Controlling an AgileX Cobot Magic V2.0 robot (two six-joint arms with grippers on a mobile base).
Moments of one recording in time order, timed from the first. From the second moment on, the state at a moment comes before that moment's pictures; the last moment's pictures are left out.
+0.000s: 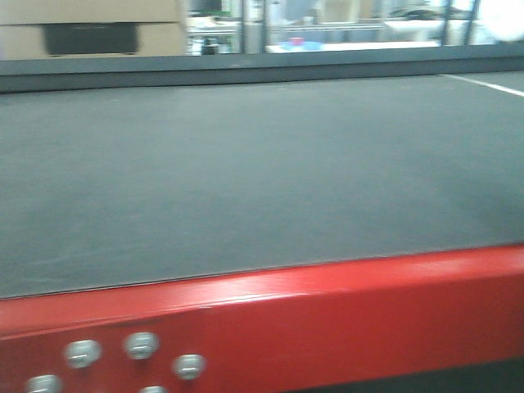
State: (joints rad) left arm -0.28 0.39 -0.59 0.09 0.27 -0.06; right arm 0.18 0.40 -0.54 0.06 0.12 -0.05
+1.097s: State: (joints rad) left arm -0.28 0.39 -0.59 0.09 0.26 -0.06; right arm 0.18 0.40 -0.54 0.06 0.13 -0.05
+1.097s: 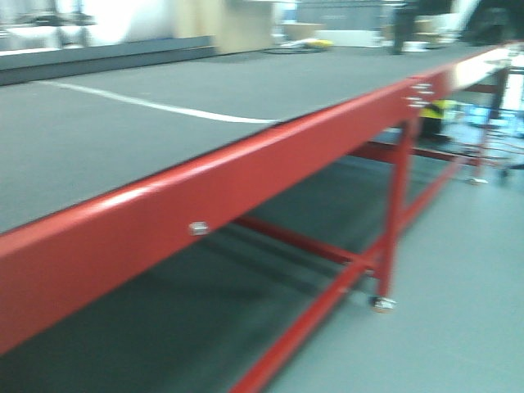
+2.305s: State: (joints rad) left arm -0.28 0.39 -0.59 0.09 0.26 -0.06; right arm 0.18 0.40 -0.54 0.06 0.13 -0.05
